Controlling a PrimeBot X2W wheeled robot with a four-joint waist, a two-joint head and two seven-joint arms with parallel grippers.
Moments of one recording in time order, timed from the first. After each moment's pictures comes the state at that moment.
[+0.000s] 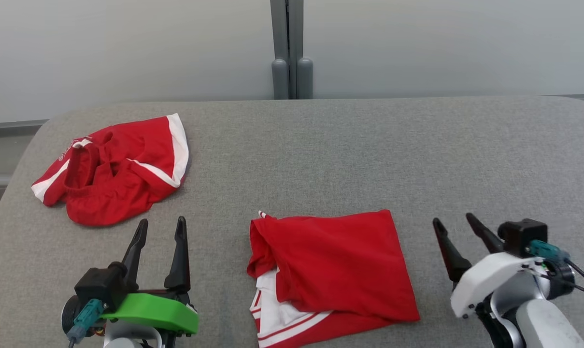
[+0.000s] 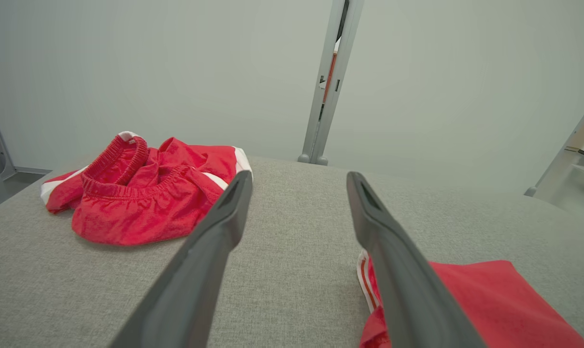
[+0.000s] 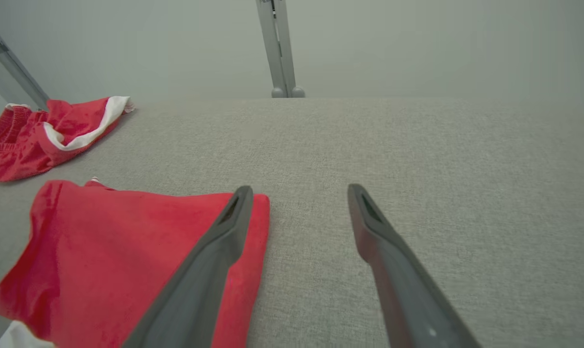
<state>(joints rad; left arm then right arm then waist) -0.07 0.21 -0.30 0.17 -0.50 0.06 -0.26 -0.09 -0.19 0.11 0.19 0.31 0.13 0.03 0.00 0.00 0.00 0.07</state>
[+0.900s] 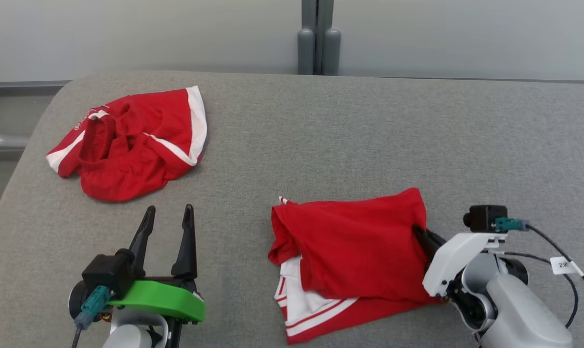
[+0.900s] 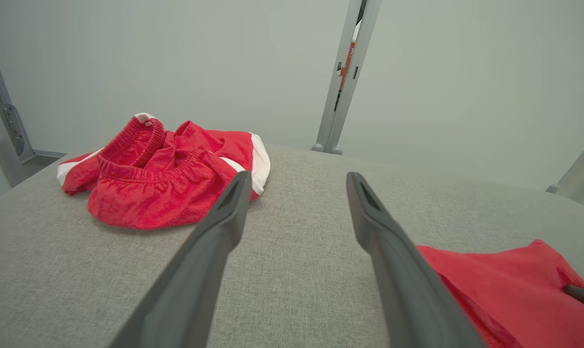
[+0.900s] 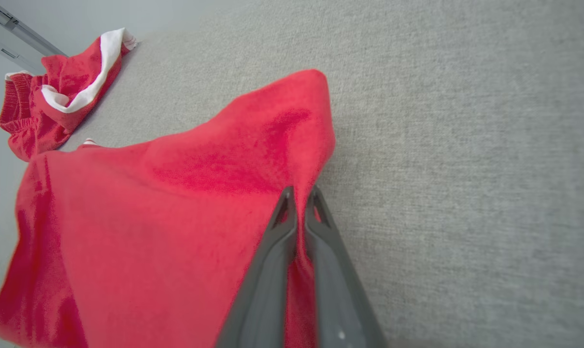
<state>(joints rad) -0.12 0.18 -0.30 0.20 -0.47 0.03 -0.26 -0.32 -0.15 0.26 0.61 0.62 0.13 0.11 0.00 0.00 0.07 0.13</state>
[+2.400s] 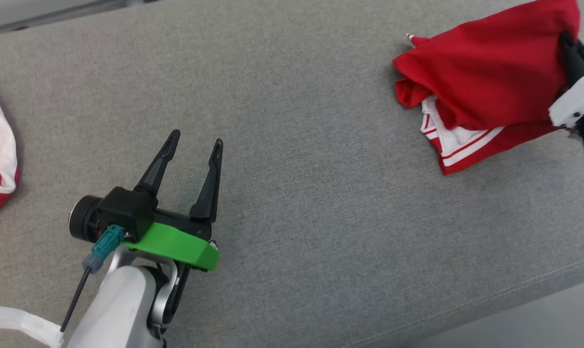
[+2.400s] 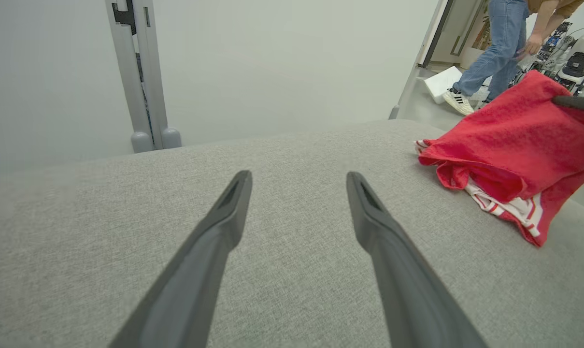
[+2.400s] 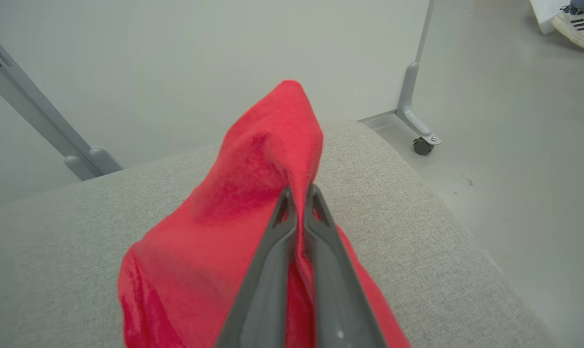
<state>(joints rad) -0.32 0.23 -0.39 0.07 -0.38 0.00 -0.16 -0.83 -0.48 0.25 0.75 0.73 0.13 -0.05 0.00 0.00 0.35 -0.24</state>
